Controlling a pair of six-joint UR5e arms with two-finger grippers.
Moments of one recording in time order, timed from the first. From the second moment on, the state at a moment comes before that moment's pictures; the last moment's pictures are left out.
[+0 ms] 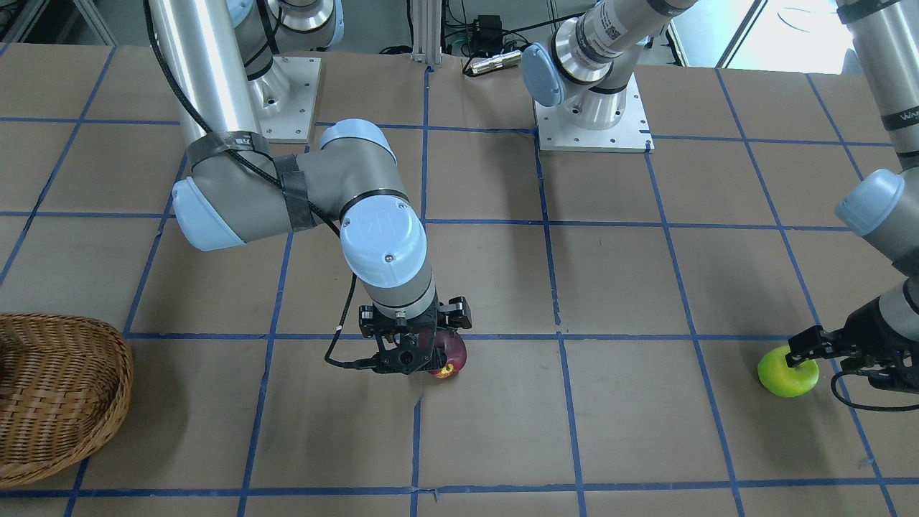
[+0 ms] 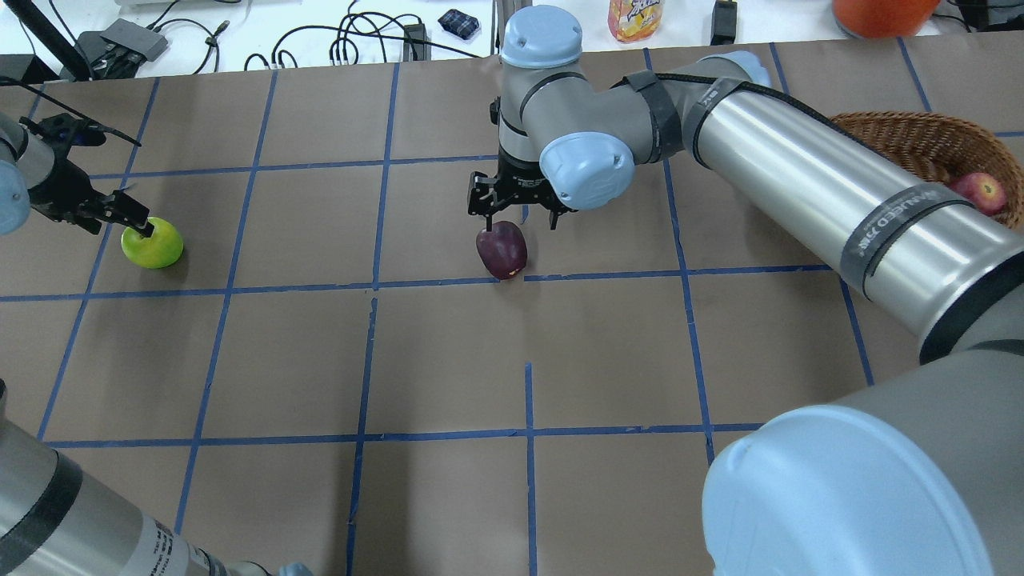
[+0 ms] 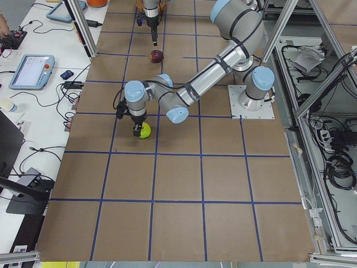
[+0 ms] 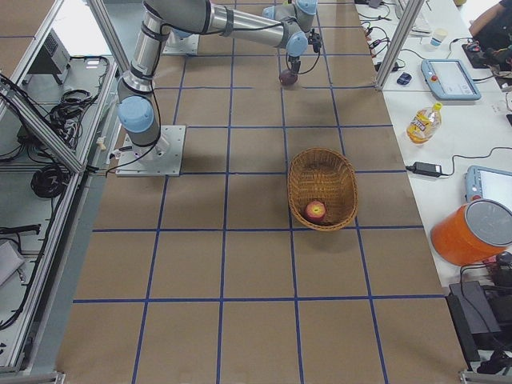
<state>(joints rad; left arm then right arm) -0.97 -2.12 -1.57 -1.01 1.52 0.70 1.90 -1.00 1.42 -1.97 -1.43 0.28</state>
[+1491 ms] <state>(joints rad) -1.00 -2.16 -1.57 -1.05 1.50 0.64 1.90 -0.93 1.41 -2.02 -1.40 0.34</state>
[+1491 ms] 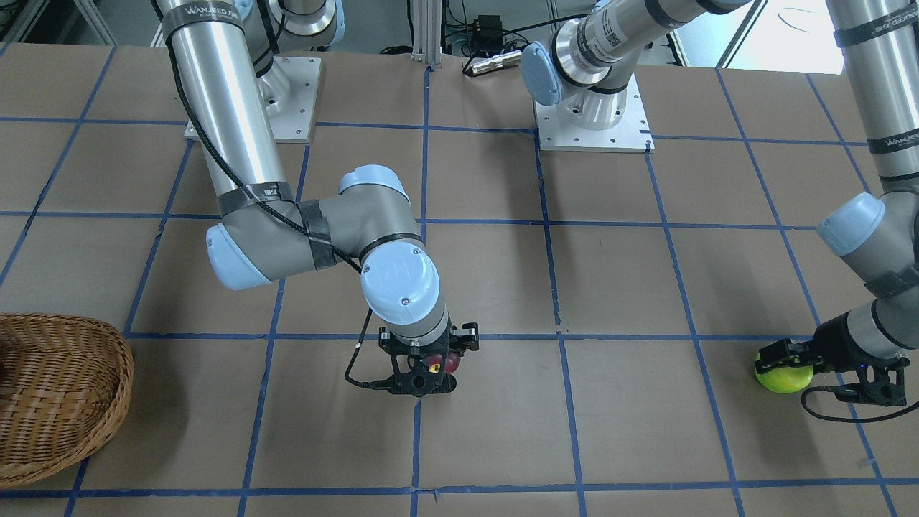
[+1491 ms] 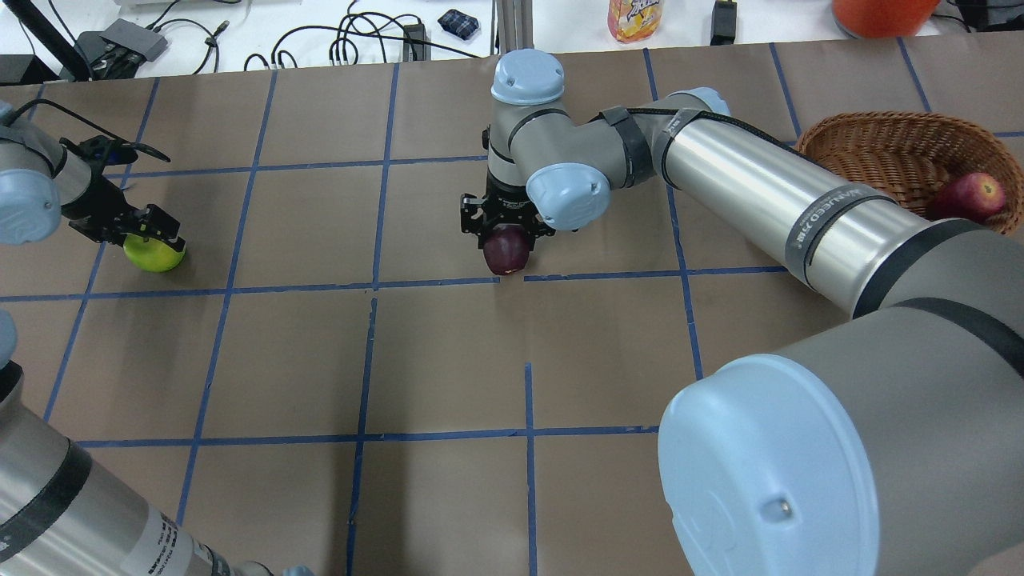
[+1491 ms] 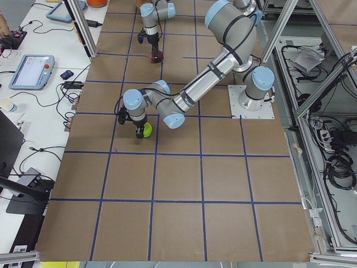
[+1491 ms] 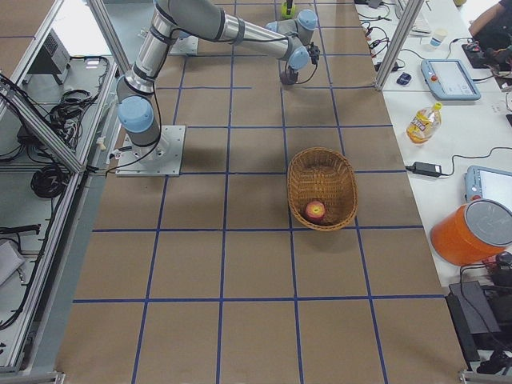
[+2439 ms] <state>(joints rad) -1.54 -1.98 -1.63 -1.08 1.29 -0.13 1.37 -1.20 1.42 -1.61 -1.65 -0.05</state>
